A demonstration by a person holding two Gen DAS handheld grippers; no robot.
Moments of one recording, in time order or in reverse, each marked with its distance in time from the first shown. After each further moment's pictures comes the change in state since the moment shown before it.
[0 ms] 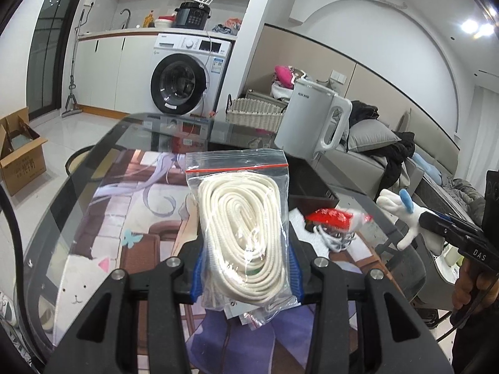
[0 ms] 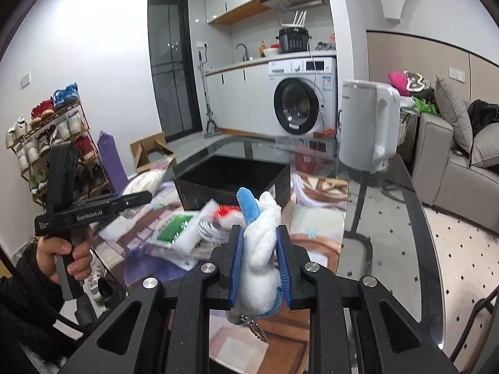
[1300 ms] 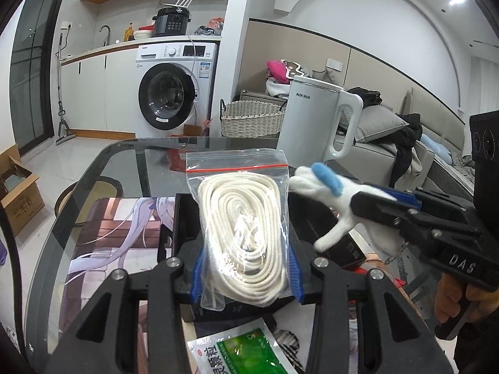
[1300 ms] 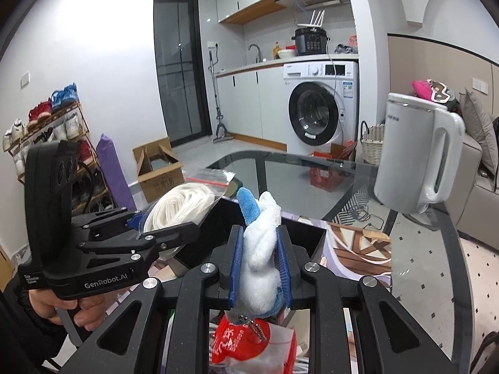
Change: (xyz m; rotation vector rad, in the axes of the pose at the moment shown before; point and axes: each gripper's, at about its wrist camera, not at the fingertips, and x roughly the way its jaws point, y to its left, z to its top) left arm 0.089 -0.022 0.061 0.125 0.022 0.045; right arm 0.139 0.016 0.082 -0.037 0.012 0.049
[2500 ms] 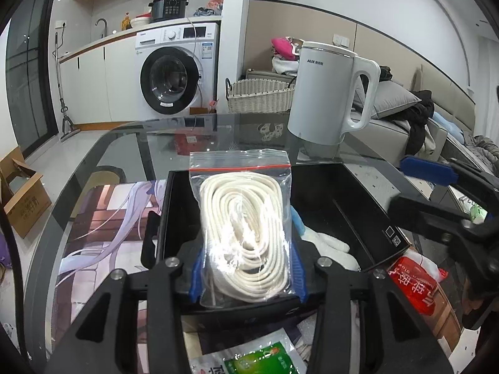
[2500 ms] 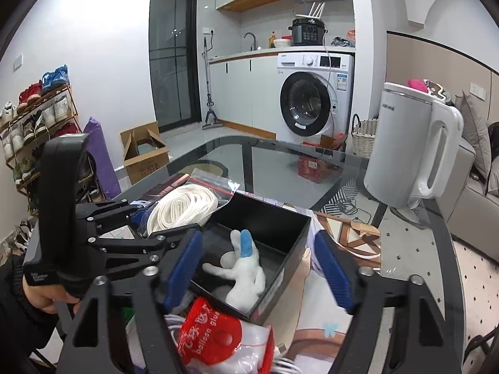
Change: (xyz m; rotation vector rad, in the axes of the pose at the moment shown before) left arm 0.044 -0.002 -0.006 0.041 0.101 0.054; right arm 0.018 -0.012 -0.013 -0.035 0.038 -0.068
